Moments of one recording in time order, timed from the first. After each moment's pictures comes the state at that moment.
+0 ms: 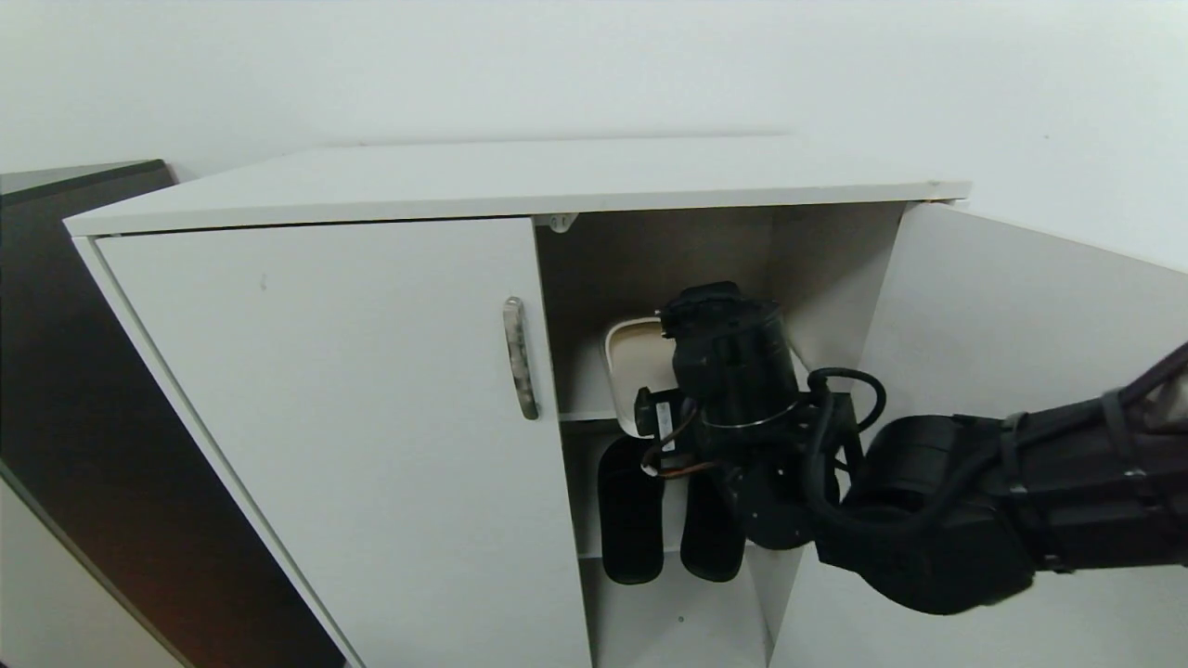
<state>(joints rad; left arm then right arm) 0.00 0.00 0.00 0.00 0.02 0.01 0.92 1.94 -1.23 -0.39 -0.76 0.16</state>
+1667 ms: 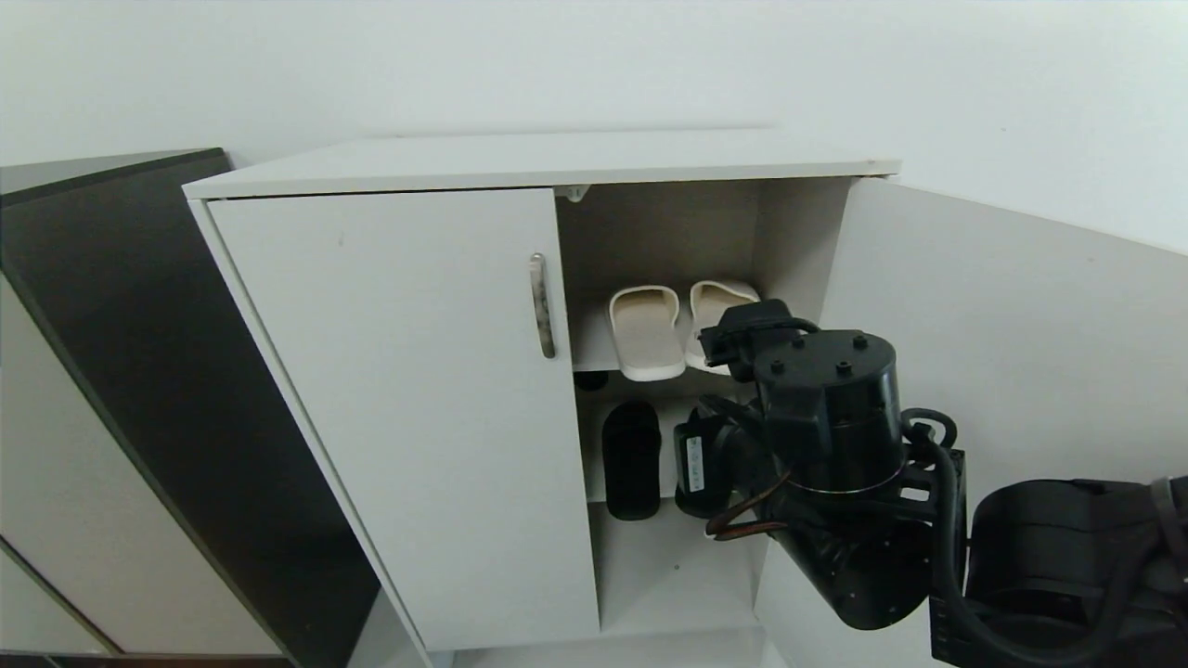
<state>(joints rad) 0.00 0.00 0.00 0.00 0.01 -0.01 0.96 1.81 -0.99 -0.56 -0.68 0.15</state>
